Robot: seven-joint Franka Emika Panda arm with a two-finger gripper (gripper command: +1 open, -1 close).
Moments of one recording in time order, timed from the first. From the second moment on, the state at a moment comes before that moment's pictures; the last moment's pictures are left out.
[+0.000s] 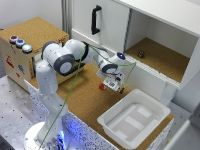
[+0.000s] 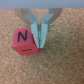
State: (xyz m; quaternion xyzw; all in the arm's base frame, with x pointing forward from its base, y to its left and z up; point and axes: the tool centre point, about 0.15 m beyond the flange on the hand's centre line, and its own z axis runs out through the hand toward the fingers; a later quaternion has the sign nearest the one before) arm 0.438 -0.050 0.206 -0.98 -0.17 0.03 0.12
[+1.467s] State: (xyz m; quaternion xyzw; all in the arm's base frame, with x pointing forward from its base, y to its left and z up) arm 0.403 0.005 0.249 -0.95 -0.29 -0.06 0.03
